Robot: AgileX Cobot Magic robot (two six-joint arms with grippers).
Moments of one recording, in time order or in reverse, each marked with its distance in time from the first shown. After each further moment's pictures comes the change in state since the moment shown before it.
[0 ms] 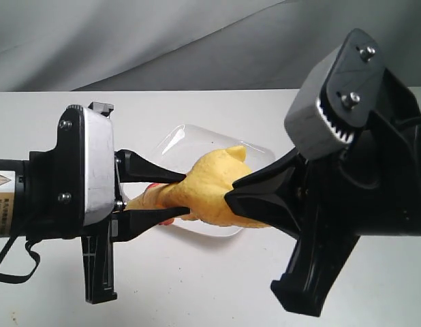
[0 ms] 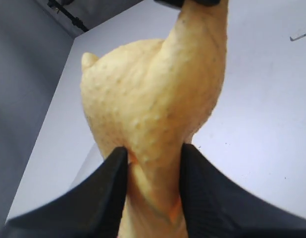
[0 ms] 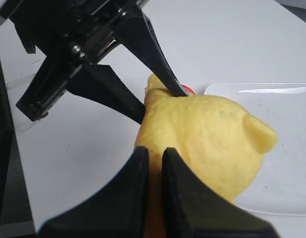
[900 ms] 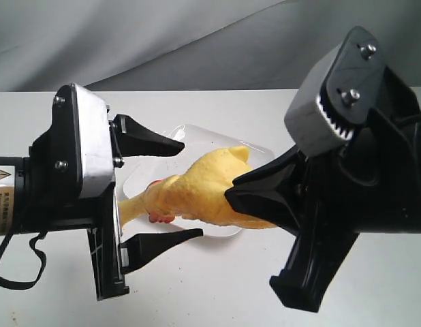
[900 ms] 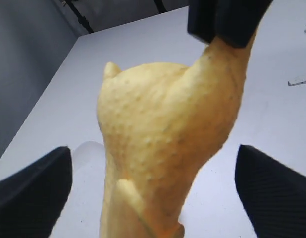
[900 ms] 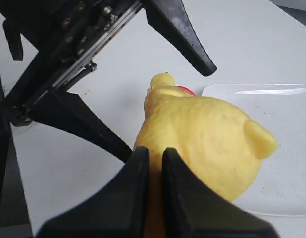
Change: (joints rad) left arm -0.002 0.004 0.000 -0.089 -0.019 -0.134; right arm 0.000 0.000 0.000 0.002 -0.006 0.000
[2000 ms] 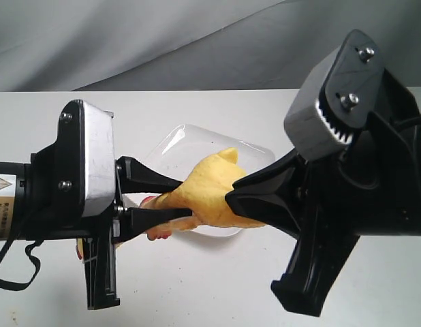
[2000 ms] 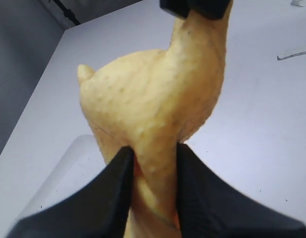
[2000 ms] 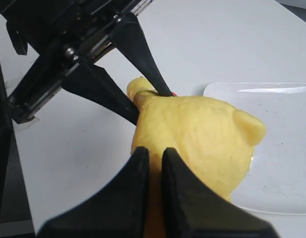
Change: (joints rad) left arm 0.000 0.000 0.000 0.116 -0.004 -0.013; right arm 0.000 0.000 0.000 0.002 0.008 -0.002
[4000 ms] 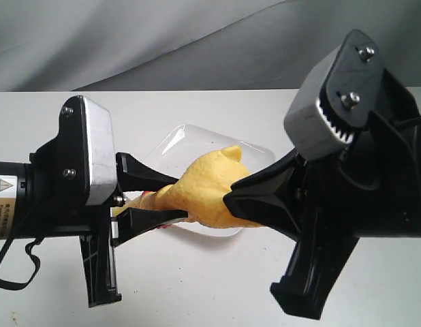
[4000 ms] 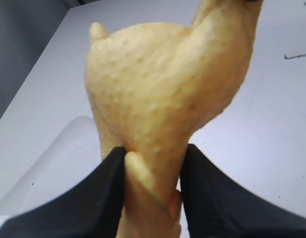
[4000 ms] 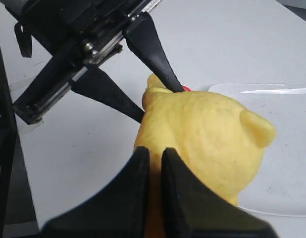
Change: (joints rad) left arm 0.000 0.000 0.000 0.050 0.035 -0.136; right arm 0.000 0.000 0.000 0.014 0.001 -0.003
